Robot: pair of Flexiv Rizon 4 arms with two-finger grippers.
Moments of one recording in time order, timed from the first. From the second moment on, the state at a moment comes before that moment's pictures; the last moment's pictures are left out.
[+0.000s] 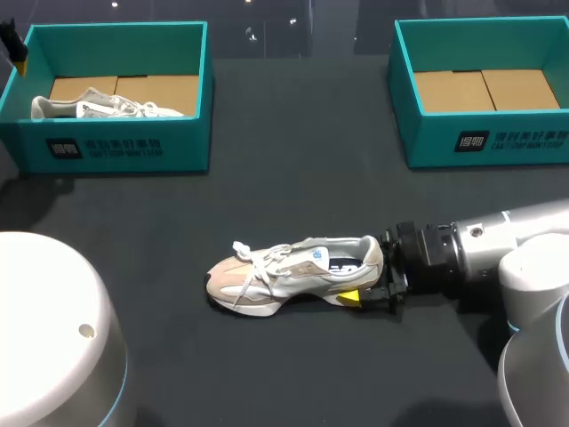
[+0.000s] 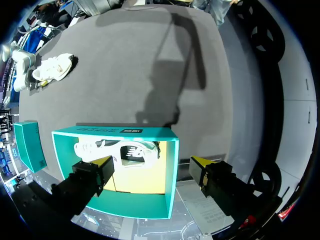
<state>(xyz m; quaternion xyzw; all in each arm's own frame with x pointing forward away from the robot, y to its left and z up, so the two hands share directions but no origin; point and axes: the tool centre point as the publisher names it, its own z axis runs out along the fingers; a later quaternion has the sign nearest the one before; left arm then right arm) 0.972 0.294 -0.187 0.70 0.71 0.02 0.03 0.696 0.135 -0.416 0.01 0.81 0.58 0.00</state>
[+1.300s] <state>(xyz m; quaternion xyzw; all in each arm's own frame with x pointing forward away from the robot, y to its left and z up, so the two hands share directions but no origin) 0.972 0.294 -0.187 0.70 0.71 0.02 0.03 0.694 0.133 -0.414 0.02 0.81 0.58 0.01</state>
